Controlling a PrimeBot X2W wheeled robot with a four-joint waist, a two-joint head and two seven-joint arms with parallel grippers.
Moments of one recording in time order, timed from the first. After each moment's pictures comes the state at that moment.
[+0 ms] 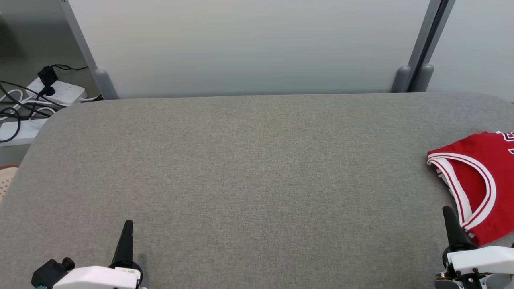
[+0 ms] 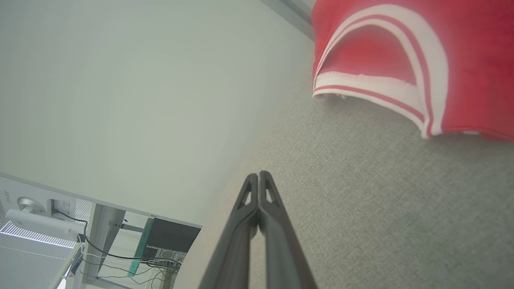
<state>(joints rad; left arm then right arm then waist) -0.01 0.03 0.06 0.32 -1.13 -0.11 -0.01 -0.07 -0.05 -0.10 0.33 1.11 0.13 -0.01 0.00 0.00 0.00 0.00</state>
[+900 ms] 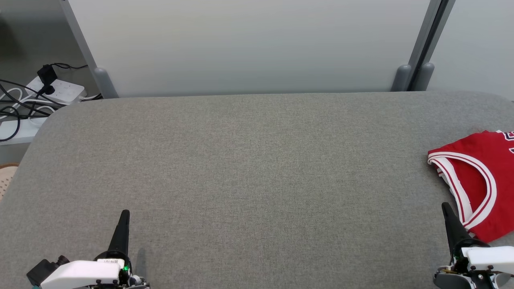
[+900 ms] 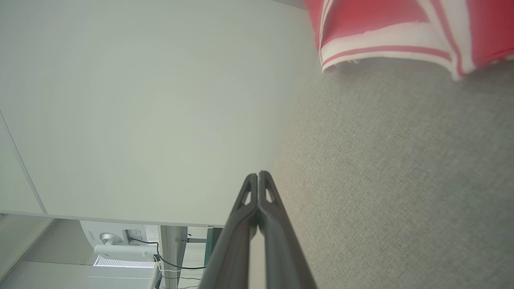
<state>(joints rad) -0.03 0.03 0.07 0.30 -1.42 -0.11 0.06 -0.07 -0.04 -0.12 0.30 1.41 0.13 0.06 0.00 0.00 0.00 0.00</state>
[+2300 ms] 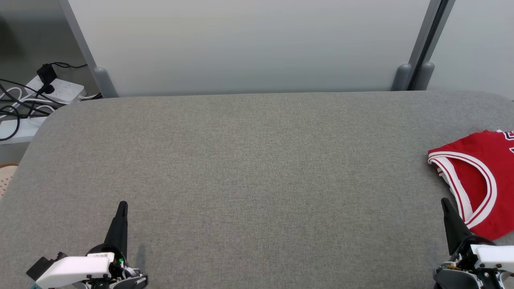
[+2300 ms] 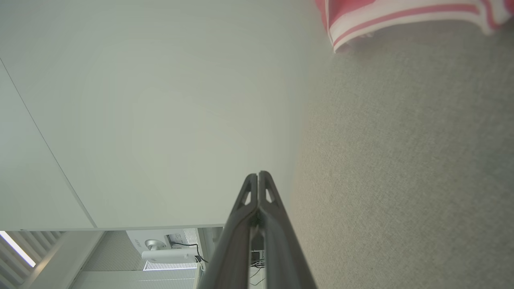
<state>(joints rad) -0.05 0.03 0.08 0.27 -1.61 -0.12 0.11 -0.07 -0.04 -0.13 0.28 1.60 0.13 0.11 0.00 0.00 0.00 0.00</state>
